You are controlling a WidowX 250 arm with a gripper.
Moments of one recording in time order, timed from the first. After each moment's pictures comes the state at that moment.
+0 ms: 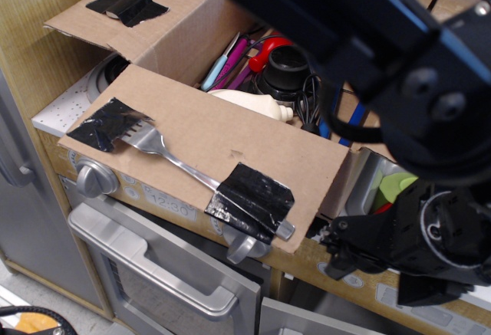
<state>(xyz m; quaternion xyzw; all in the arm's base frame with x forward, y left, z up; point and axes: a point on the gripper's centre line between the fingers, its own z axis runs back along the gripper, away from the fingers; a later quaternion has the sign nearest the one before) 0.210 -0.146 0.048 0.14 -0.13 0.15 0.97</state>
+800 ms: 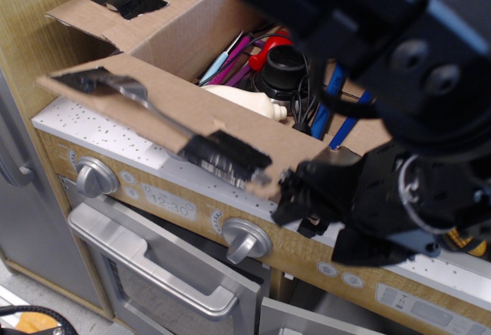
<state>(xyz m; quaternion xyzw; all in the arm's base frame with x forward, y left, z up) 0.209 -0.102 0.087 0.29 -0.12 0.10 0.95</state>
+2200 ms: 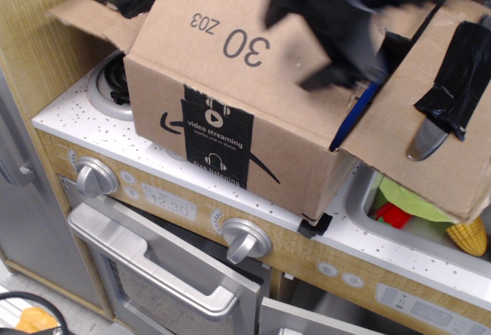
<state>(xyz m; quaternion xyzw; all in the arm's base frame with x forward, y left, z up) 0.296 -0.029 0.148 0.28 -0.17 -0.12 0.94</state>
